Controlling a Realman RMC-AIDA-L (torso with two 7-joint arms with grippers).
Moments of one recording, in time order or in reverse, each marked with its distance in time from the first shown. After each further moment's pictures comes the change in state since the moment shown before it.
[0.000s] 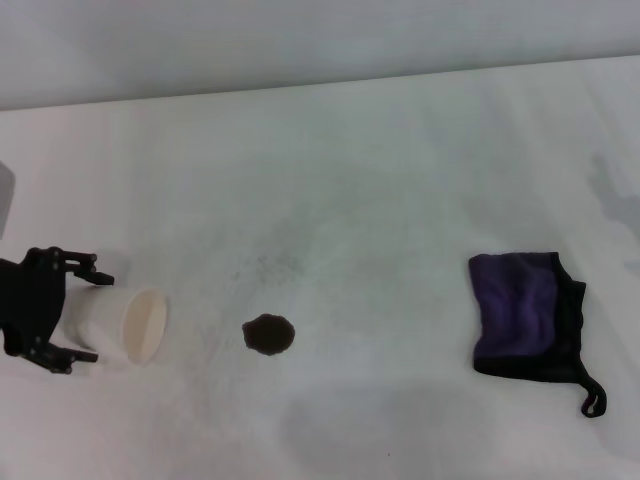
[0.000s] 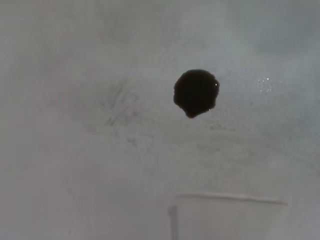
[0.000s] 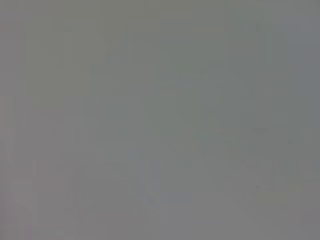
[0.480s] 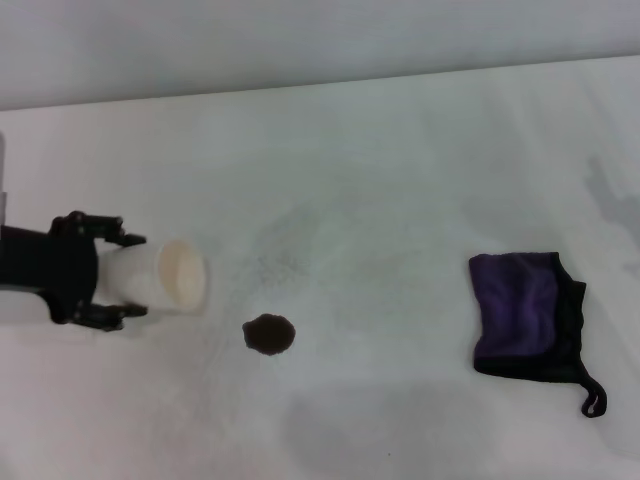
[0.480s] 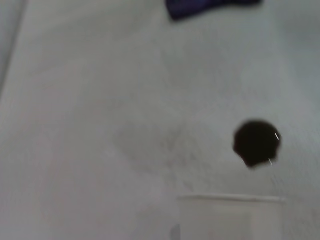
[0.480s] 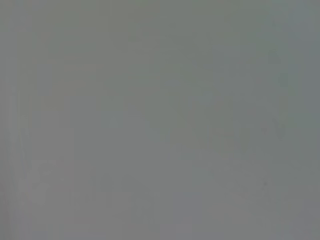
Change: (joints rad) left arm -0.020 -0.029 -0.136 -0.080 -0.106 0.041 0.022; right arm -0.002 -0.001 -0.026 -0.017 -0.004 -0.003 0.003
